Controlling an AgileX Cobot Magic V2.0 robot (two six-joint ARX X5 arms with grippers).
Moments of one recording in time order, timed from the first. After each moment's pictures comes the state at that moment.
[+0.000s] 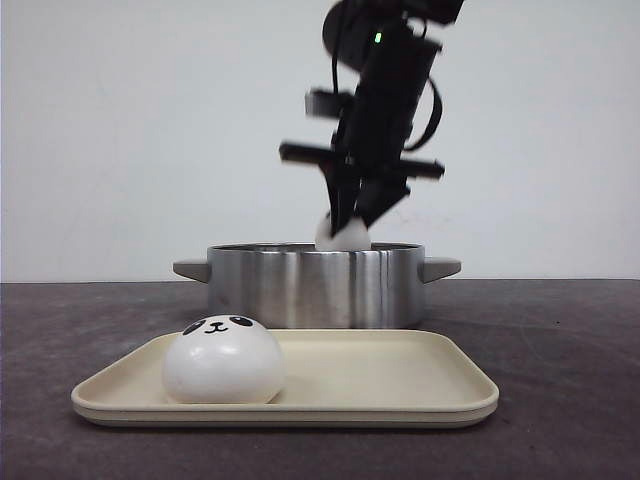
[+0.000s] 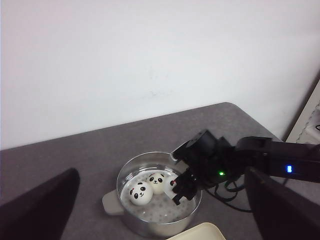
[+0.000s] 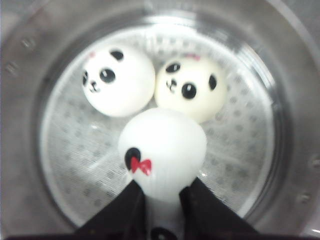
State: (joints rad) left arm -0.51 1.12 2.15 -1.26 0.00 -0.10; right arm 0.56 2.01 1.67 -0.62 0.03 0.23
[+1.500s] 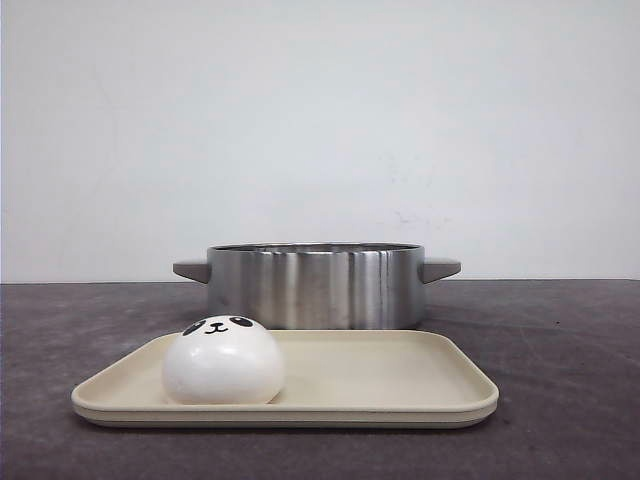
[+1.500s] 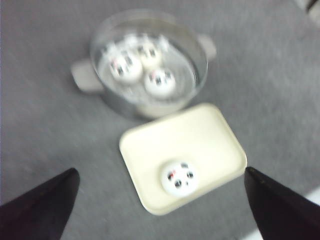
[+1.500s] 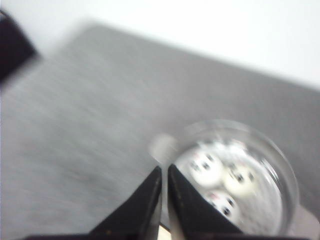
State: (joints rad) left arm -0.51 1.07 1.49 -1.19 0.12 -0.15; right arm 0.75 1.45 1.84 -0.78 0.02 0.22
